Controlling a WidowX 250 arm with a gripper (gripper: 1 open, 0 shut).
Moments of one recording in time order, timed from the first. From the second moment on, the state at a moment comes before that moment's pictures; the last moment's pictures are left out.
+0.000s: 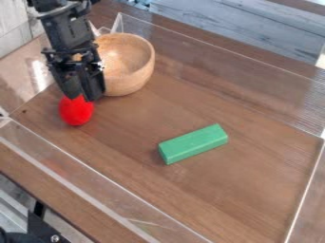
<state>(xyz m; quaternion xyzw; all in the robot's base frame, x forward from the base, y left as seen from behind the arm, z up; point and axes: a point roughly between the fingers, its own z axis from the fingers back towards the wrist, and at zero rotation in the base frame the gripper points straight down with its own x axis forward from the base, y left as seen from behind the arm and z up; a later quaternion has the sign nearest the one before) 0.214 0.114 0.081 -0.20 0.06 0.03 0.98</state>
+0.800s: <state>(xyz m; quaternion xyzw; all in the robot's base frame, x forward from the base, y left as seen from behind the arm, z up) 0.228 0.027 0.150 -0.18 0.04 -0.06 0.98</state>
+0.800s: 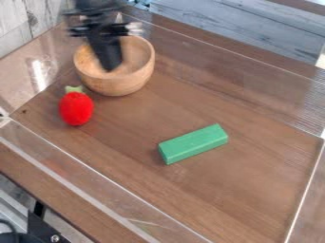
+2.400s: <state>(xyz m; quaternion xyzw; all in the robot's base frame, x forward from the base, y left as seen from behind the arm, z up) 0.179 -0.001 0.153 -0.14 0.03 -0.15 0.98</state>
